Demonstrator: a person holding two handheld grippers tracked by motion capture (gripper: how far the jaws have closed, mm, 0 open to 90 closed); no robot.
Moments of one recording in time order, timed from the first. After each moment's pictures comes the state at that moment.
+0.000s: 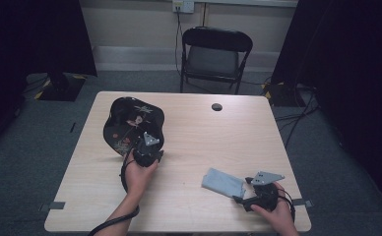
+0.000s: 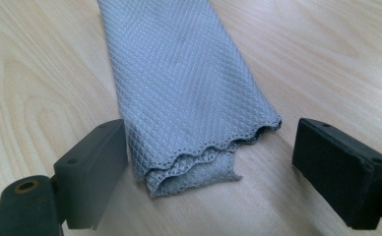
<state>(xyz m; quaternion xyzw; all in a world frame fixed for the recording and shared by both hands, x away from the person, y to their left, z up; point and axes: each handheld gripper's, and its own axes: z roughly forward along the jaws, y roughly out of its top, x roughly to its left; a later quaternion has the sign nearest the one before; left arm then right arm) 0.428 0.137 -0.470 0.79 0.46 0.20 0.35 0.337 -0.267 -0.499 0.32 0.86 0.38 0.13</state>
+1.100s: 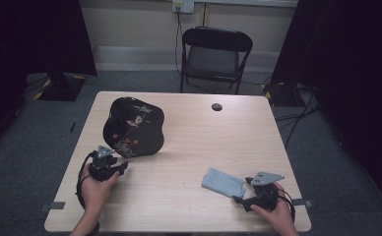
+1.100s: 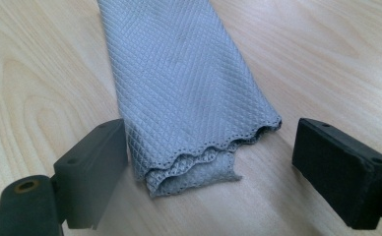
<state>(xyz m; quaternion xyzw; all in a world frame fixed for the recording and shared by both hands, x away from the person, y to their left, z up) 0.382 0.258 -0.479 0.75 0.53 0.21 0.34 0.337 -0.267 -0.499 0.32 0.86 0.38 0.13</state>
